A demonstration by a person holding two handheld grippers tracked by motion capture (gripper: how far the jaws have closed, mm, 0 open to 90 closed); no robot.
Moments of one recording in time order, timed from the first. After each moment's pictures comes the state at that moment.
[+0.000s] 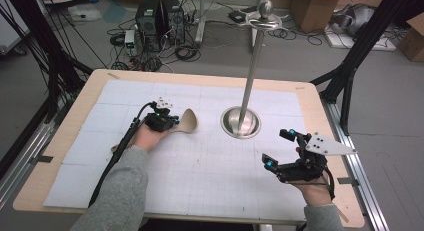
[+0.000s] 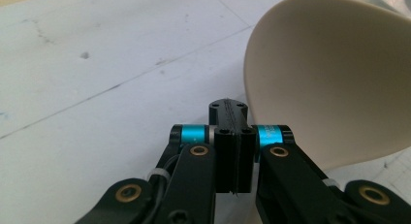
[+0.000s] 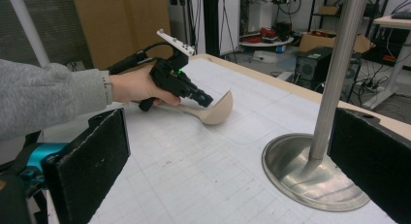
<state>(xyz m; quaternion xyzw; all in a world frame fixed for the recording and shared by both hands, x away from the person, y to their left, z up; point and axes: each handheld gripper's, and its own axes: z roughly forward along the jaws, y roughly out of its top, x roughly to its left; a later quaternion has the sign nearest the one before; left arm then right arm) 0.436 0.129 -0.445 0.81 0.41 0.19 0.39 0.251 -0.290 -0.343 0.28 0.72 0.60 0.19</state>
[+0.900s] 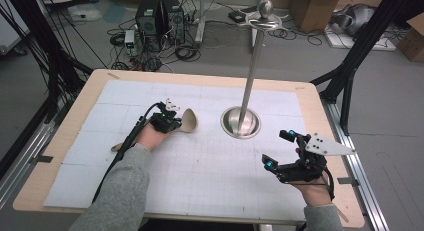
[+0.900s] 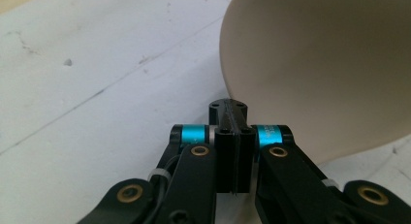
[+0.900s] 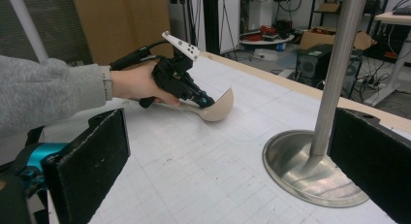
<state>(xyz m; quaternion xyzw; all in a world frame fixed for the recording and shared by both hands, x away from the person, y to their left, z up) 0.434 0.116 -0.443 0.84 0.38 0.20 0.34 0.252 -0.290 -0.346 0.28 0.72 0.60 0.19</state>
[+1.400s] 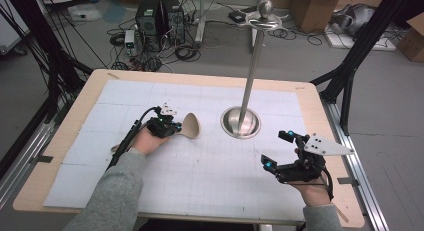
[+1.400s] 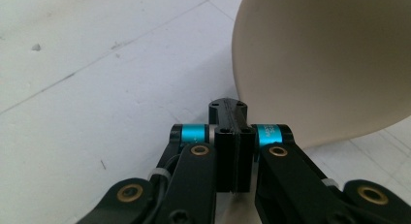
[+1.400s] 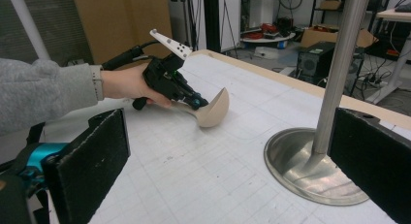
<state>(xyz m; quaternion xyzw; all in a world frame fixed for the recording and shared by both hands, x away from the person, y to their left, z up) 0.418 0.124 -0.446 0.84 0.36 0.17 0.37 0.252 -0.289 -0.348 0.28 0.72 0.60 0.18</state>
